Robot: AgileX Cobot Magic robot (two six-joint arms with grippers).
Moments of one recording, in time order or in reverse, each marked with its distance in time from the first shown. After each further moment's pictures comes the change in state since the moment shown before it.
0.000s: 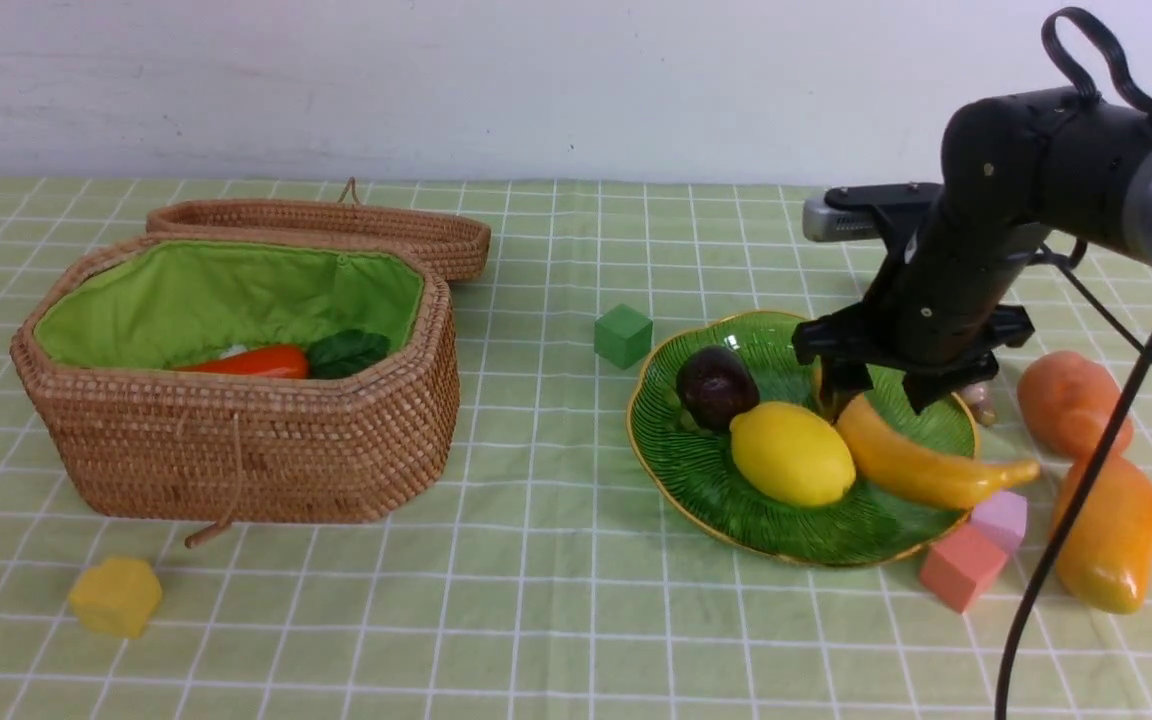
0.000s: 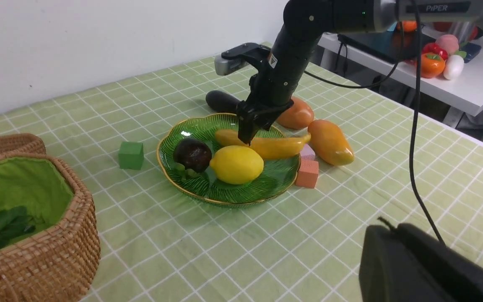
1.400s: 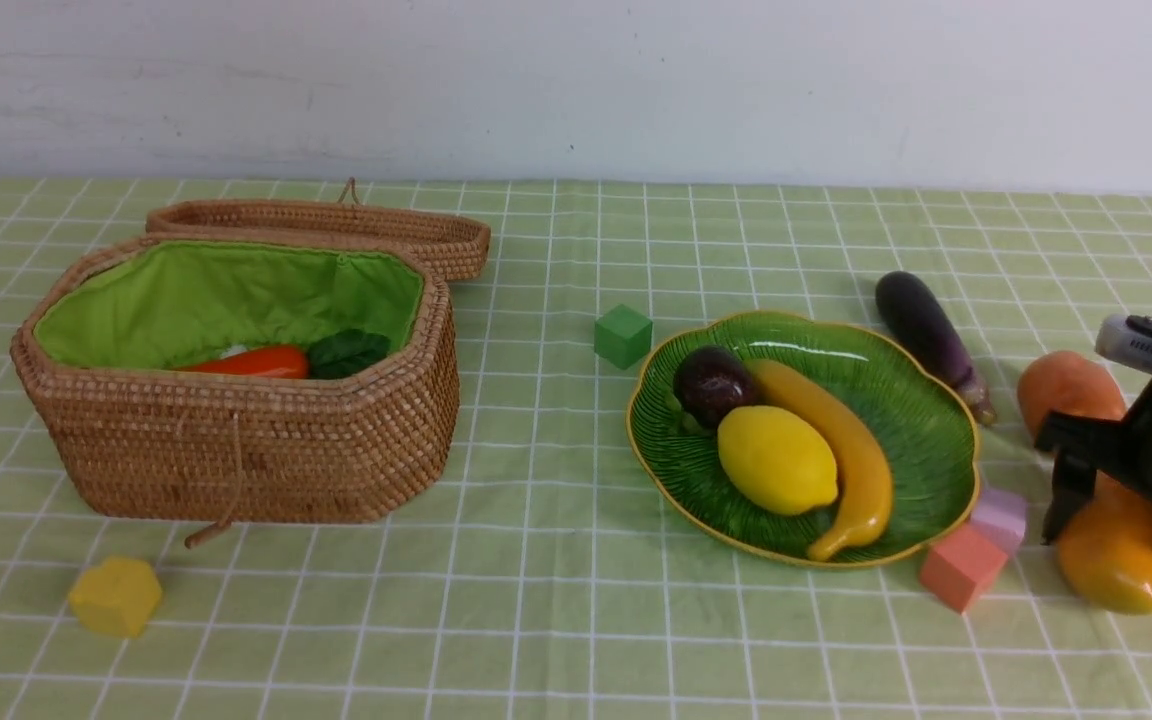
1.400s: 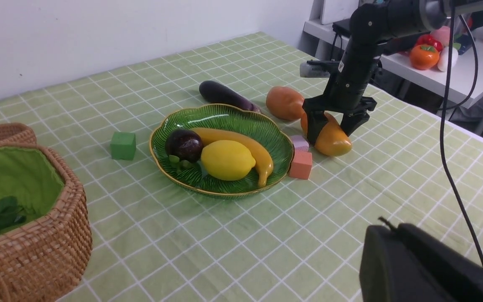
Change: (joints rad) right arm -0.362 -0.114 0.396 0.112 -0.077 0.165; left arm 0.000 0.000 0.000 -0.019 0.016 0.003
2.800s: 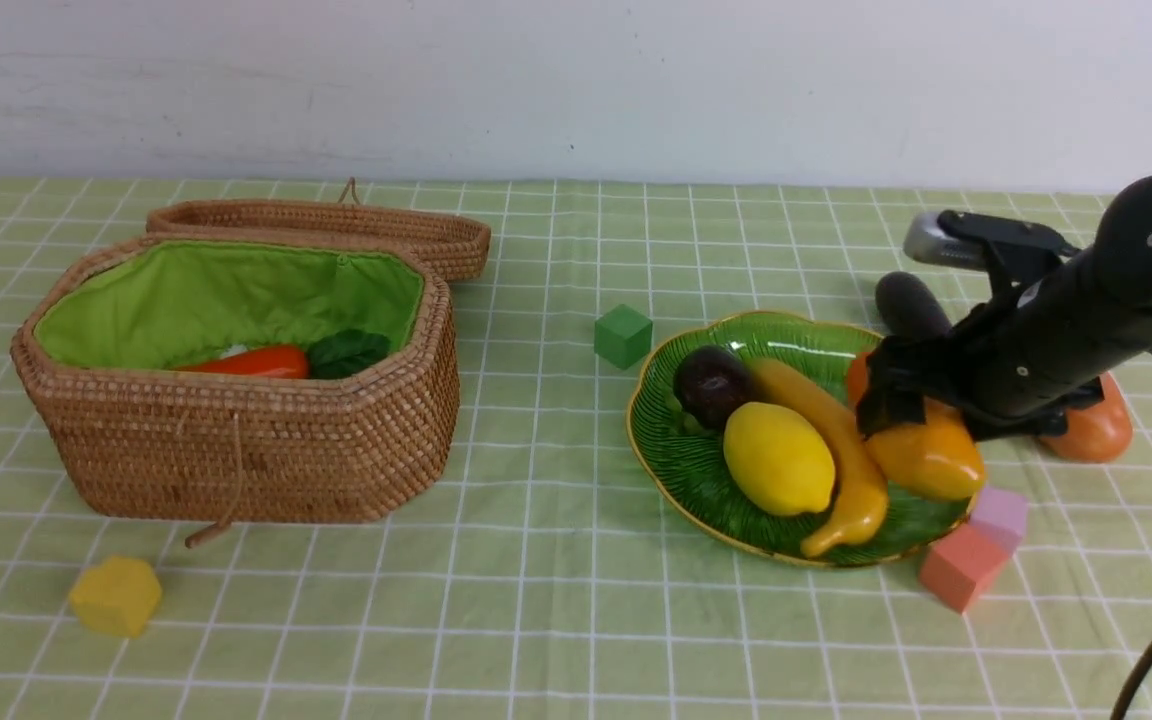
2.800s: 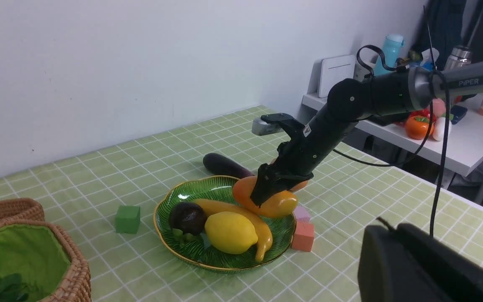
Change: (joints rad) right arm 0.232 -0.078 -0.006 0.192 -0.284 -0.388; left arm 0.000 0.000 0.002 0.012 -0.166 0.000
